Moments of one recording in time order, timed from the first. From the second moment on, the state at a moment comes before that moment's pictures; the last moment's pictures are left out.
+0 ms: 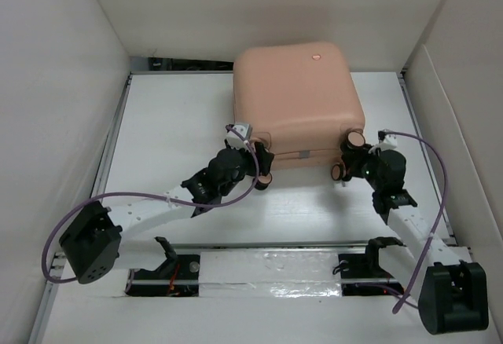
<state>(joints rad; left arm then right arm) -0.92 1.22 0.66 0.29 -0.31 -0.47 0.07 0.89 0.37 0.19 -0.21 0.45</state>
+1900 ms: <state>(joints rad) -0.74 0.74 0.48 0.49 -0.18 -0.66 1.00 0.93 0.42 0.23 0.26 0.57</state>
